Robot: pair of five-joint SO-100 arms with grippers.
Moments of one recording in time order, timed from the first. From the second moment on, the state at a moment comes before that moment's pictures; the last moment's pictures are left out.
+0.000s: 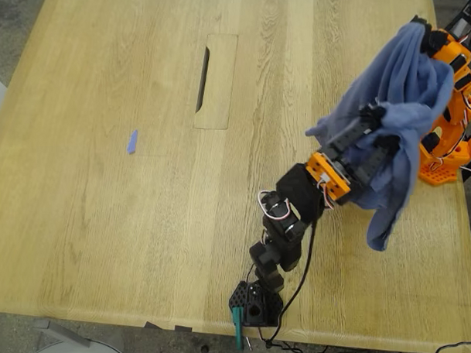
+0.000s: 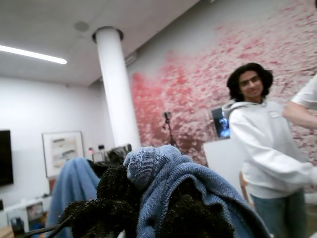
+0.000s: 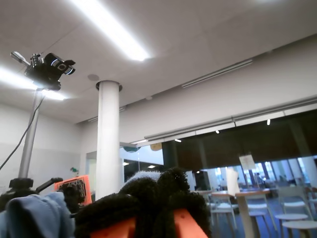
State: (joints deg) arm 0 61.8 101.5 10.3 49.4 -74.2; arm 1 -32.3 103.2 27.2 16.3 -86.4
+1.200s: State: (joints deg) arm 0 57.6 108.1 11.7 86.4 -95.5; arm 1 -35.1 106.4 24.3 49.6 -85.9
